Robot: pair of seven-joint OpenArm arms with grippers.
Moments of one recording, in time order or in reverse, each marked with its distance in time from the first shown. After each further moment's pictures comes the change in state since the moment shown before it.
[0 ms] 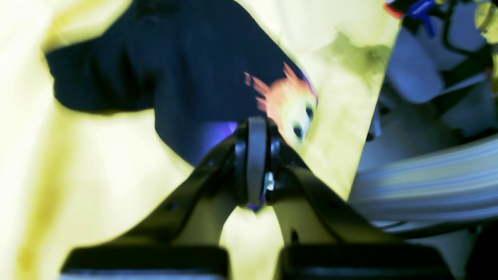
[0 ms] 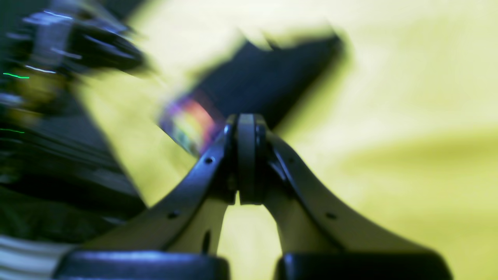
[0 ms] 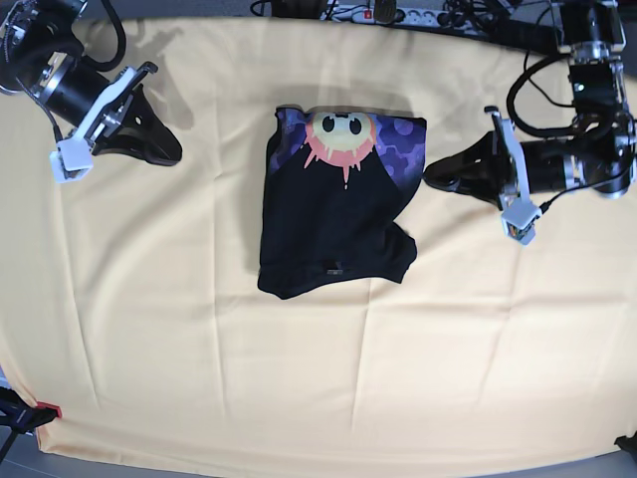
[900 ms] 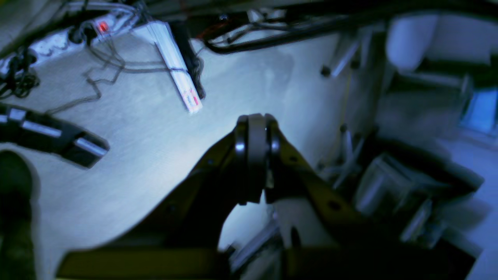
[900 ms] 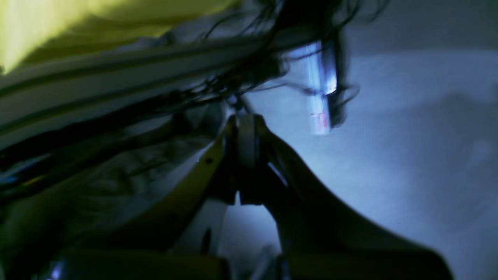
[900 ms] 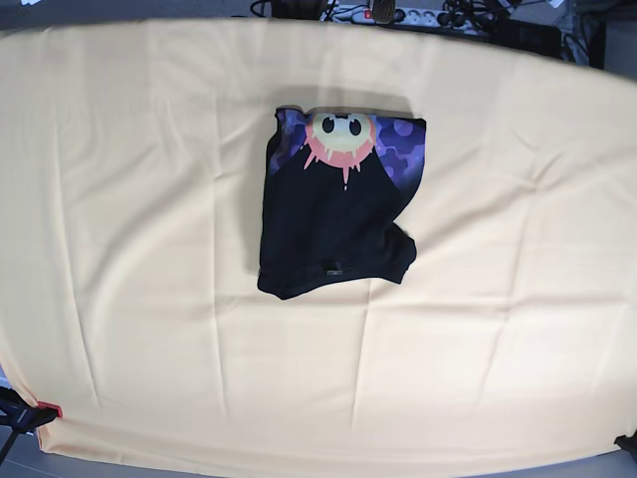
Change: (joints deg) left arm 66.5 7.1 -25.0 8.9 7.9 -0.2 -10.0; right arm -39.4 5.6 8.6 -22.3 1.6 0.0 0.1
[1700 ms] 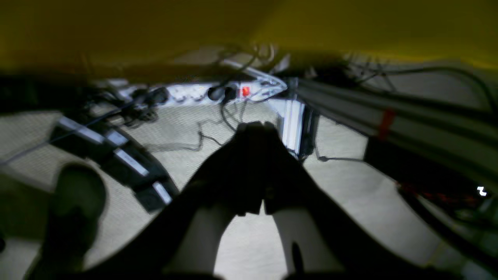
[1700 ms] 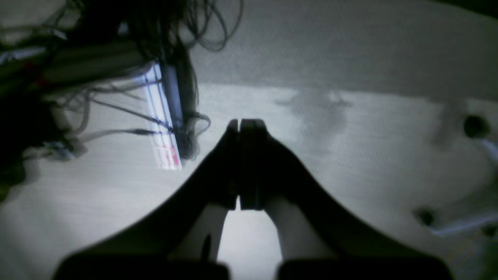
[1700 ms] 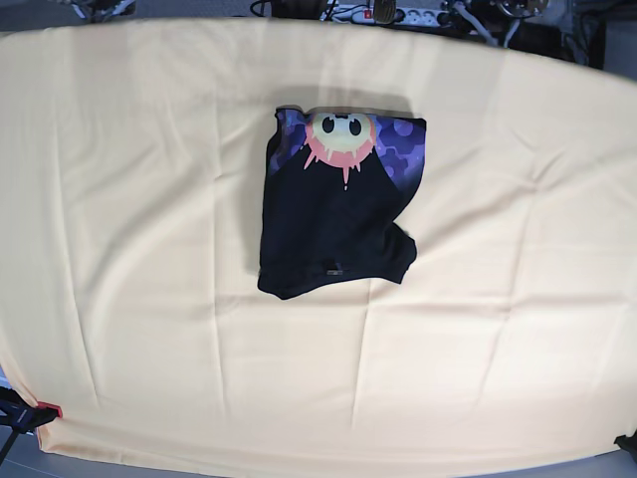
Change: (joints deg) left arm -51.3 5.3 32.2 -77.6 64.8 16.5 -66.8; right arm 38.6 9.1 -41.6 -62.8 -71.8 -19.4 69.4
